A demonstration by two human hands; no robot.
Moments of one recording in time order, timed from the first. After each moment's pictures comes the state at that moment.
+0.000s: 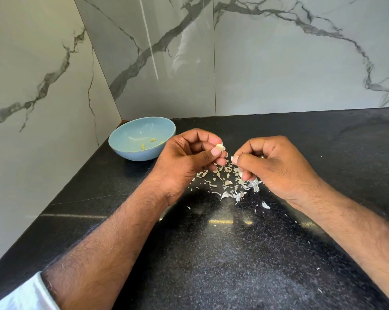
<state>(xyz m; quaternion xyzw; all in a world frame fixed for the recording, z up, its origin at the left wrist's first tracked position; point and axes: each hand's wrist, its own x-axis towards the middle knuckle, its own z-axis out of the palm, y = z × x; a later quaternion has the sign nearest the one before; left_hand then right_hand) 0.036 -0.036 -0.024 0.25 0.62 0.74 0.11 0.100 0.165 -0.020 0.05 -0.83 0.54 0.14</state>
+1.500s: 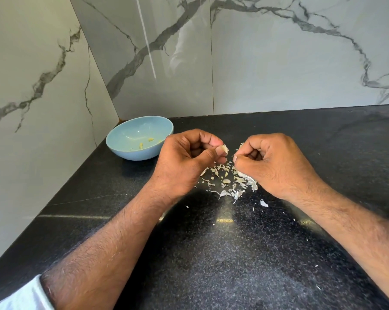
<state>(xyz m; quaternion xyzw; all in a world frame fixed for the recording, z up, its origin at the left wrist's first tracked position) 0.036 -0.031 -0.030 0.30 0.71 0.64 -0.02 0.095 0.170 -0.026 0.06 -0.88 0.40 0.23</state>
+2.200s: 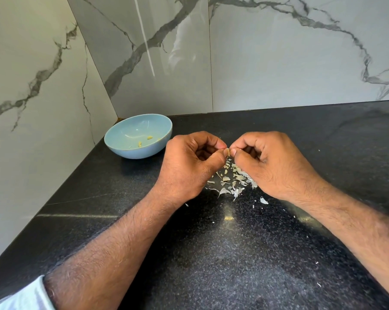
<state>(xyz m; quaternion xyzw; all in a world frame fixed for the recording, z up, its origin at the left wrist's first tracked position) 0.043 -0.023 -0.036 0.30 0.77 0.55 -0.10 0.097 0.167 -0.025 0.10 -0.89 0.38 0.23</state>
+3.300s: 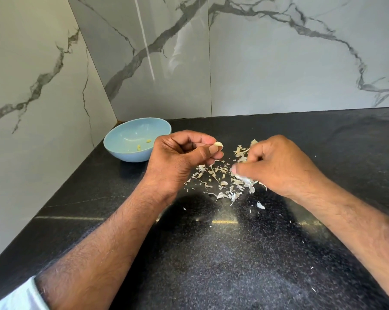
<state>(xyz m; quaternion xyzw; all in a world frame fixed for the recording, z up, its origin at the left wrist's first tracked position) 0.037 -0.032 -0.024 0.24 0.61 0.75 0.03 0.095 0.180 -0.017 -0.02 -0.91 0.38 0.14</state>
